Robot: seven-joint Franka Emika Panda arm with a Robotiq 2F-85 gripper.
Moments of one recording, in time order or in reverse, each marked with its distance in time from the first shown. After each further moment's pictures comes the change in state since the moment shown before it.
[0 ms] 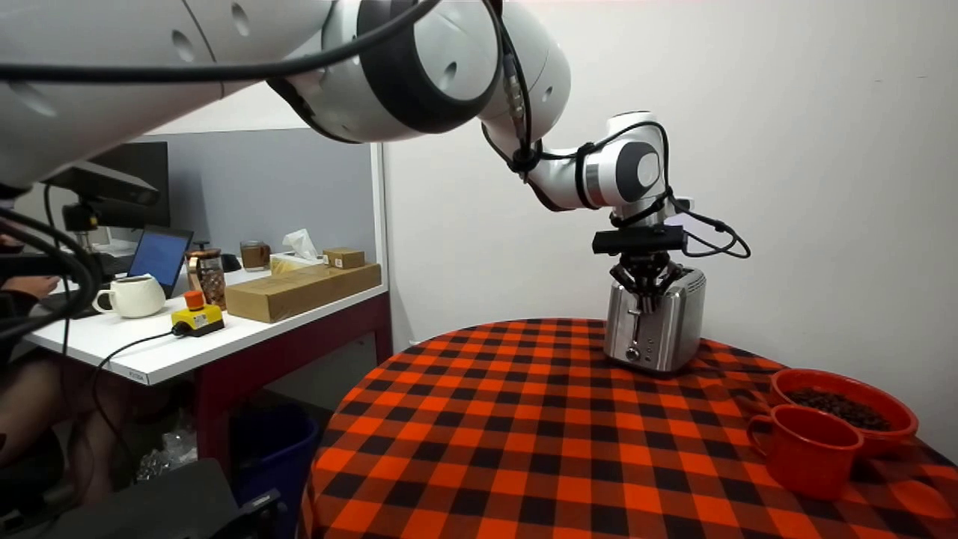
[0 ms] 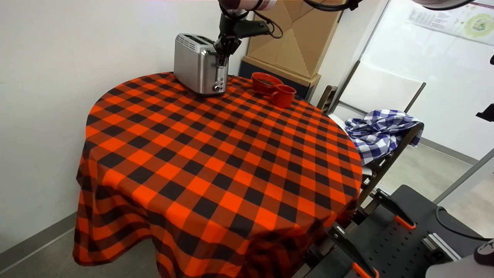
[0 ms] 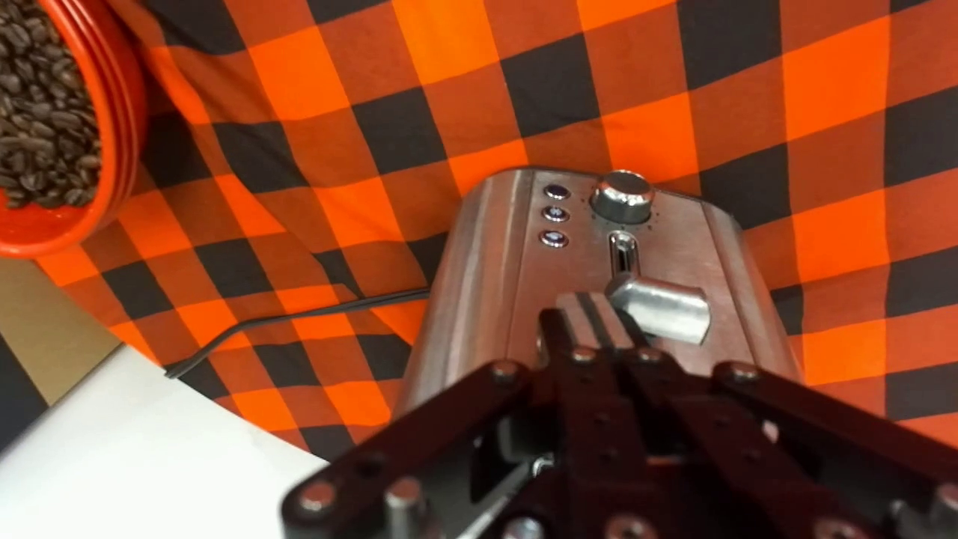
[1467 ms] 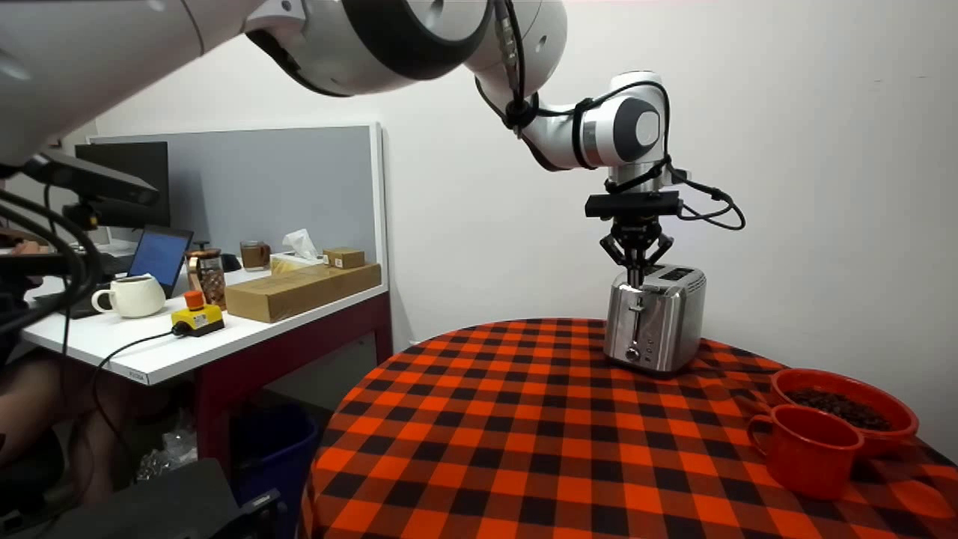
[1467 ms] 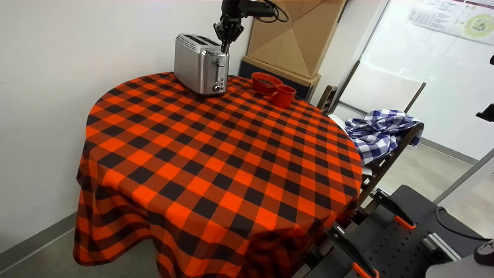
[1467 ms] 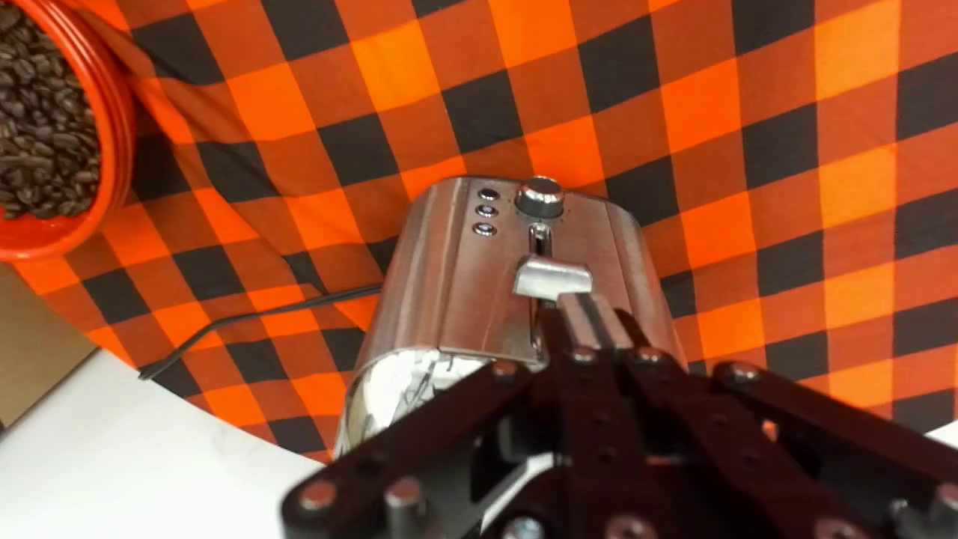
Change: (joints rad) arm -0.018 -0.119 0.048 -0.060 0.039 -0.118 -0.027
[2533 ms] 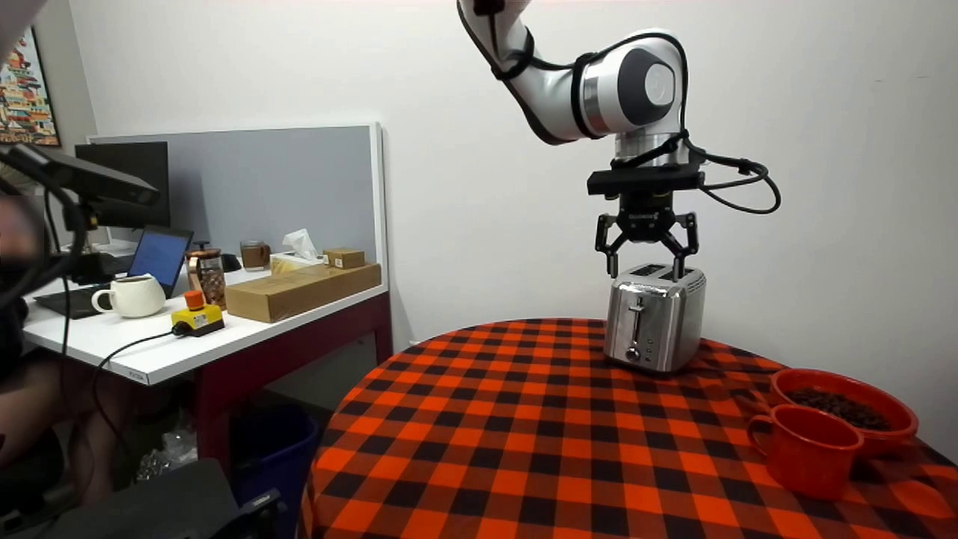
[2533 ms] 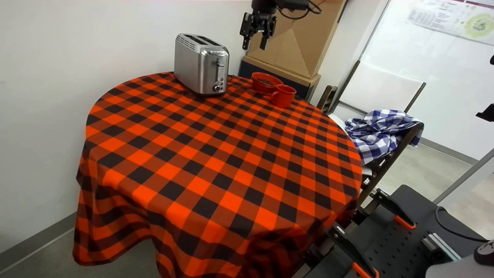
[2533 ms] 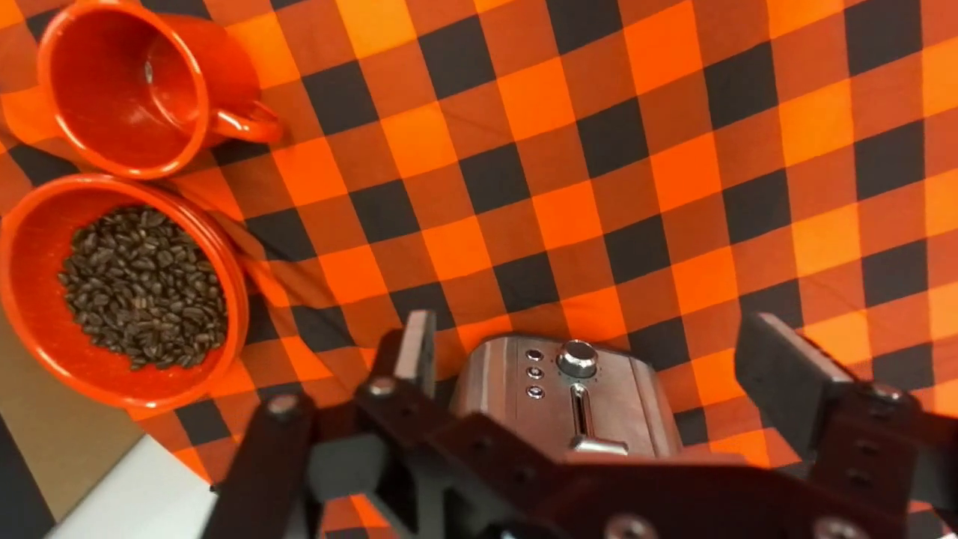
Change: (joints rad) arm -0.049 -0.313 -0.032 -0.440 -0.002 0.027 -0.051
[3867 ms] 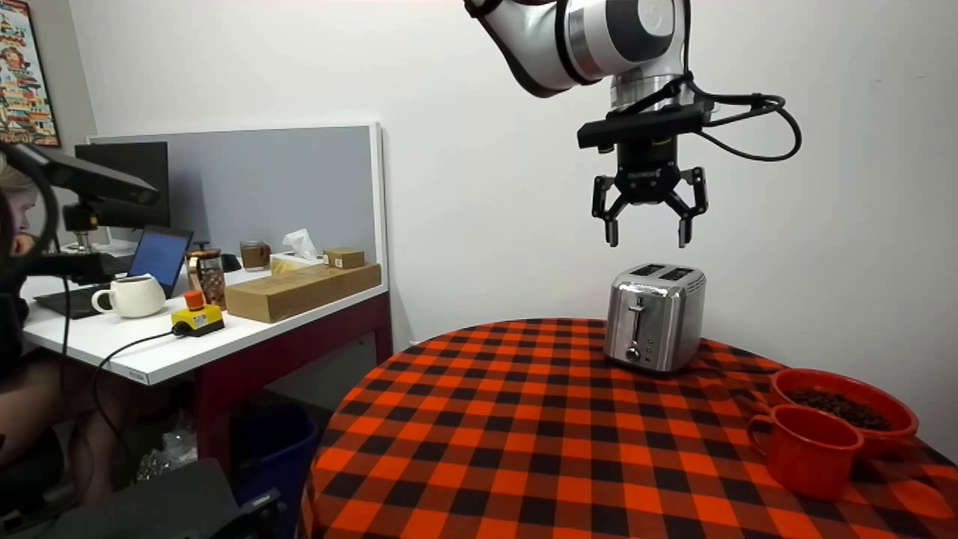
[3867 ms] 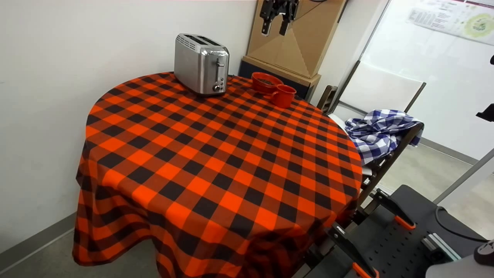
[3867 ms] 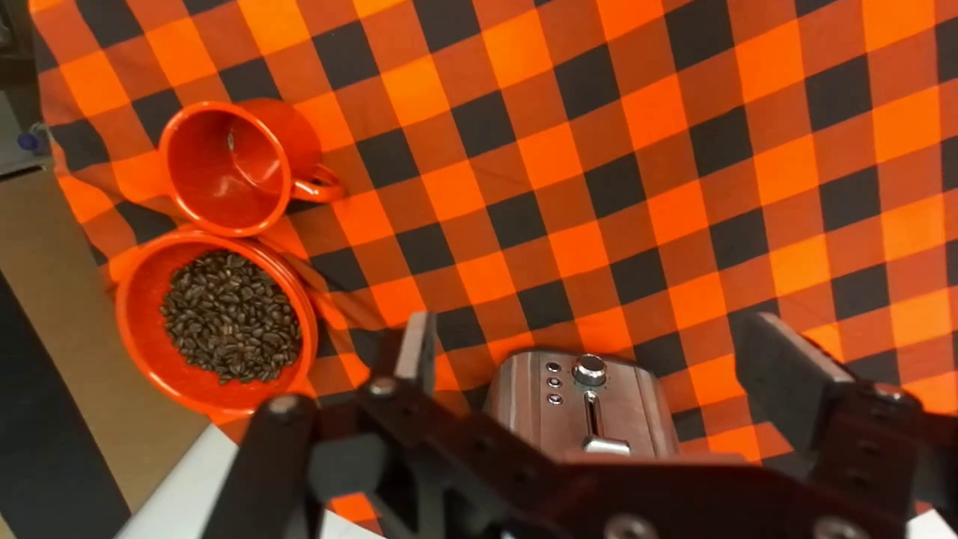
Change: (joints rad) arm 0.004 -0.234 -0.040 -0.218 -0.001 0.004 0.003
